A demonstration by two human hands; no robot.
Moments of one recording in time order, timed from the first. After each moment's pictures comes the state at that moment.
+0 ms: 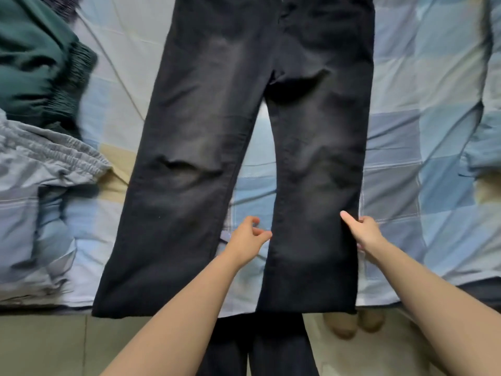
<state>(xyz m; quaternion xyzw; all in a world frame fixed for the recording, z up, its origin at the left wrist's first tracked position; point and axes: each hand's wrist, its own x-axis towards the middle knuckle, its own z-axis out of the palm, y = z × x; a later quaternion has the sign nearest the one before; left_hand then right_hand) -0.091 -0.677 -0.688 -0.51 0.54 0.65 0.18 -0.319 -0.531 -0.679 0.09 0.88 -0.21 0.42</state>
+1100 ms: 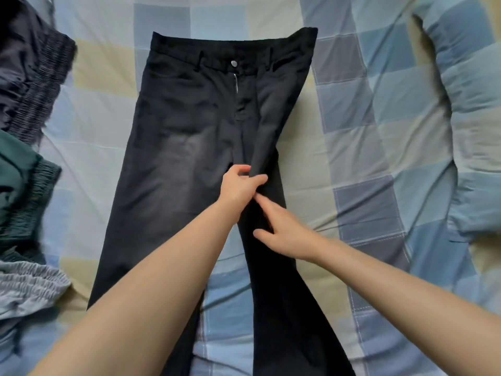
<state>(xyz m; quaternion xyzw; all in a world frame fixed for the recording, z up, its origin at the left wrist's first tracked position) -0.328 -0.870 -0.660 -0.57 0.51 0.65 -0.02 -0.381 -0.737 -0.640 -0.47 0.72 -0.23 0.46</state>
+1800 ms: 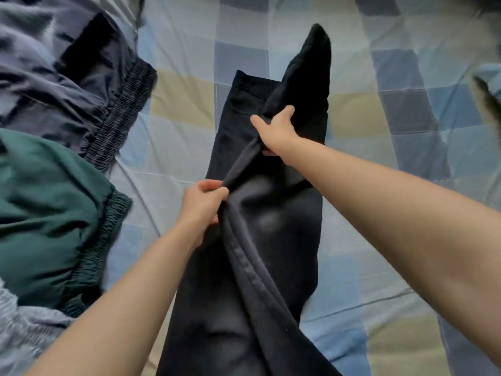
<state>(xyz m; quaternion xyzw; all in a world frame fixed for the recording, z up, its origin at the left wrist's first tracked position) -0.174 -1.066 -0.667 -0.58 0.46 0.66 -0.12 -0.366 -1.085 -0.640 -0.14 0.82 -0.40 0.39</state>
